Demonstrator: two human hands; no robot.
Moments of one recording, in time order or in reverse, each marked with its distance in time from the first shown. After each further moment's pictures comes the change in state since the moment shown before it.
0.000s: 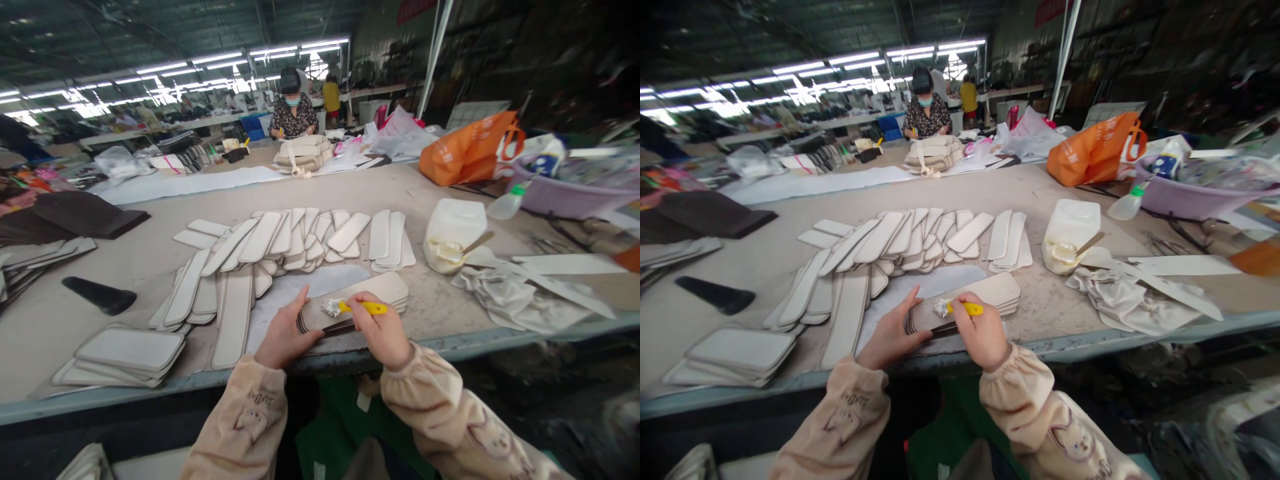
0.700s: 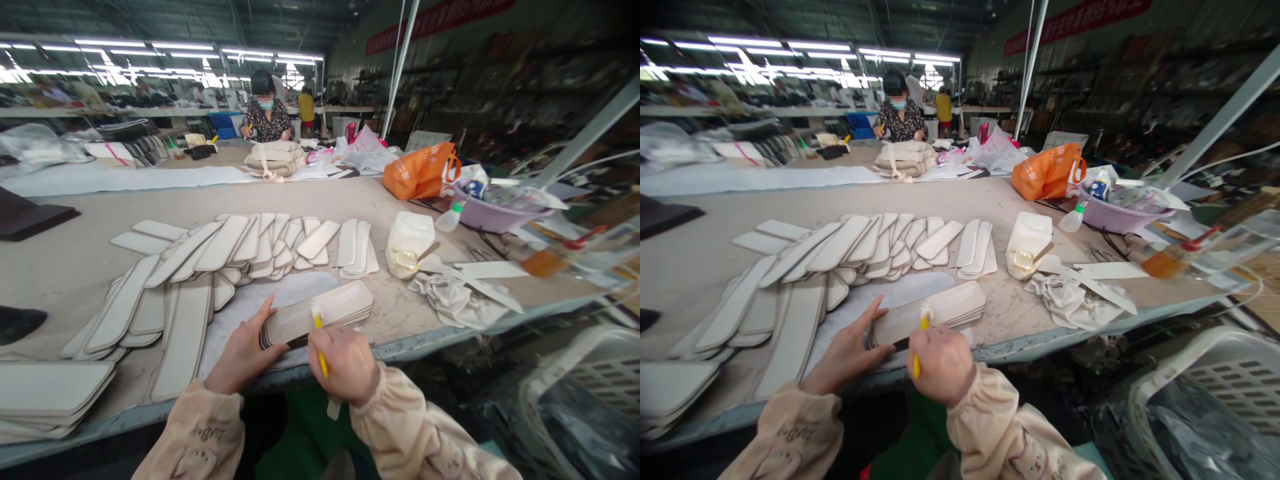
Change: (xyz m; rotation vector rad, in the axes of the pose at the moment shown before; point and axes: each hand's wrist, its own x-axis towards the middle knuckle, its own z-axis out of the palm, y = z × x) left_hand 0.002 -0.003 0.000 0.033 -0.044 -0.028; right_hand -0.026 -0.007 -0.002 -0.749 -0.022 -0.538
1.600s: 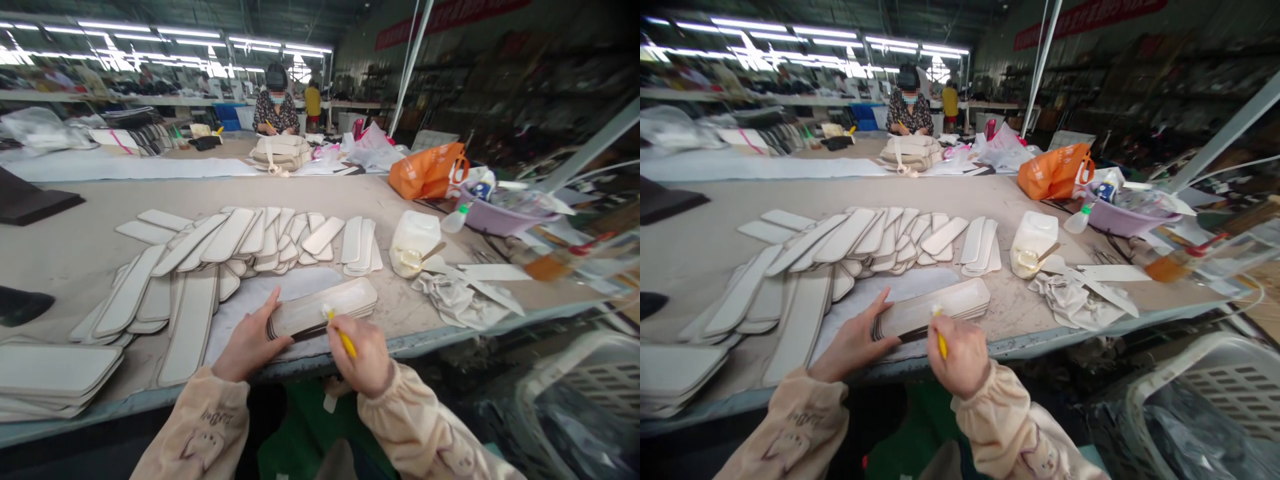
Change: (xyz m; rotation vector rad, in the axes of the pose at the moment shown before) left_hand 0.000 0.004 -0.003 0.027 -0.032 -0.025; right_hand -0.007 0.009 -0.010 0.247 0.042 0.197
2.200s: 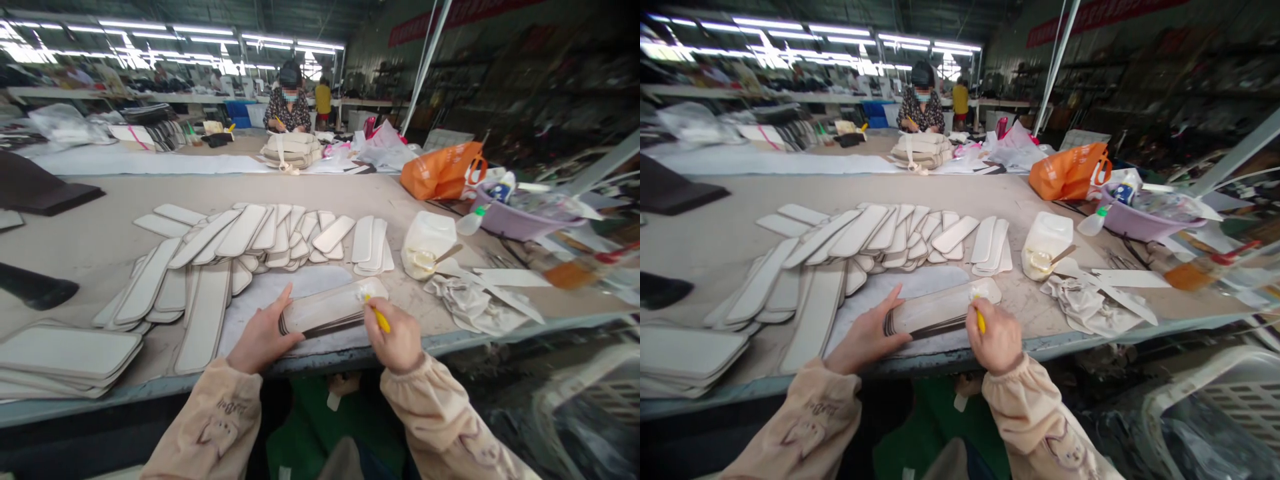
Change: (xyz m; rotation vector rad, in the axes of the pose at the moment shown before) left_hand -0.003 0.004 -0.004 -0.026 -0.015 -0.012; right_hand 0.005 0.039 -0.007 -0.205 0.207 0.056
